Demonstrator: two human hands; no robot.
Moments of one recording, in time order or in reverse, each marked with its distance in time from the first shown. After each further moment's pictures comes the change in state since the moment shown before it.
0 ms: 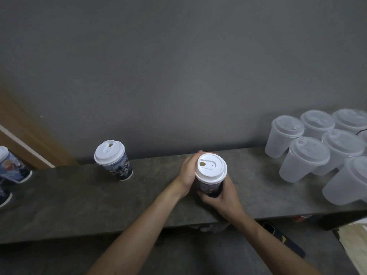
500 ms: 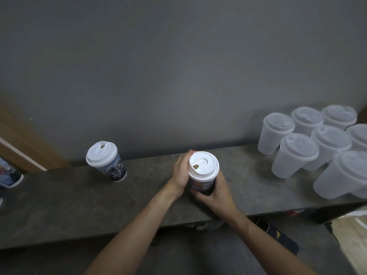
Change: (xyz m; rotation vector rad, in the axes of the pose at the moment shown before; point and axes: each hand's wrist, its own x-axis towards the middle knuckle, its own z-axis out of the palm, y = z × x) left_hand -0.005 -0.001 0.006 -0.016 0.193 0.004; right_hand -0.001 0.000 0.002 -0.013 0.028 0.004
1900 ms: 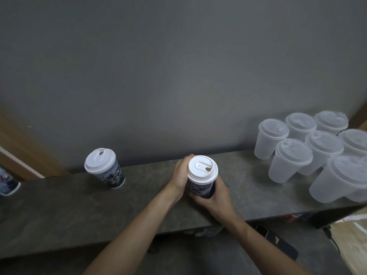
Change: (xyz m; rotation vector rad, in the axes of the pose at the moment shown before) left_hand 0.003 0.005 0.004 0.063 -0.100 -0.049; right_hand 0.001 -0.003 -0.003 0.050 0.027 0.020
